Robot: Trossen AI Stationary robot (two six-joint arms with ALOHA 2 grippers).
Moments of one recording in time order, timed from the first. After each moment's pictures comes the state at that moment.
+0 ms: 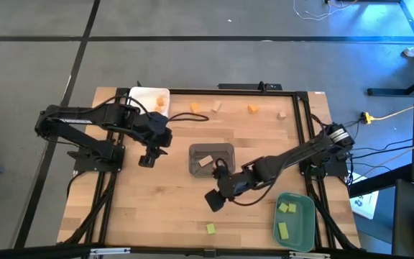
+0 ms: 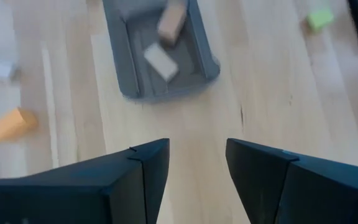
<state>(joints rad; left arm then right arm) -0.04 1.22 1.32 -1.07 0.02 0.11 0.41 1.79 1.46 -0.49 0.00 1.36</state>
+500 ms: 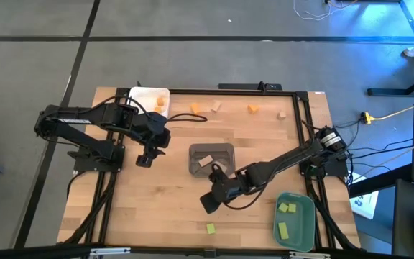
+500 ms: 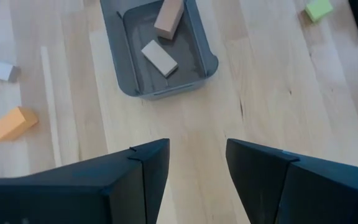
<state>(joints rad) -0.04 1.21 1.33 -1.09 0.02 0.14 0.41 1.88 1.47 -0.46 0.02 1.42</state>
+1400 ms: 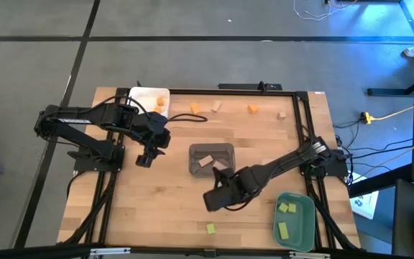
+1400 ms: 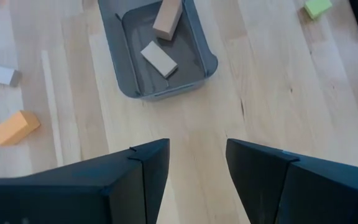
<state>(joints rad) -0.04 1.21 1.33 -1.09 0.02 0.17 0.45 2.06 1.99 -1.25 0.01 1.69</state>
